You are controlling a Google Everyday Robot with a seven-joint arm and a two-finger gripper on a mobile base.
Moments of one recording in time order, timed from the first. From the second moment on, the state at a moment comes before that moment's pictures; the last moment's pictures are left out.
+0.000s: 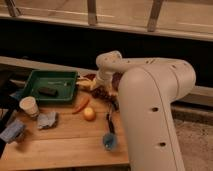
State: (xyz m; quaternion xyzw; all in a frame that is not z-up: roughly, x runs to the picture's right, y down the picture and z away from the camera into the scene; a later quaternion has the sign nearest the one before) arm -0.010 -0.008 0.900 -0.25 0.11 0.68 0.67
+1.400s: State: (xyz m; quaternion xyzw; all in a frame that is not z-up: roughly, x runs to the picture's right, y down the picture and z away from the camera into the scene) arm -0.003 0.041 0.959 -0.30 0.15 0.72 0.61
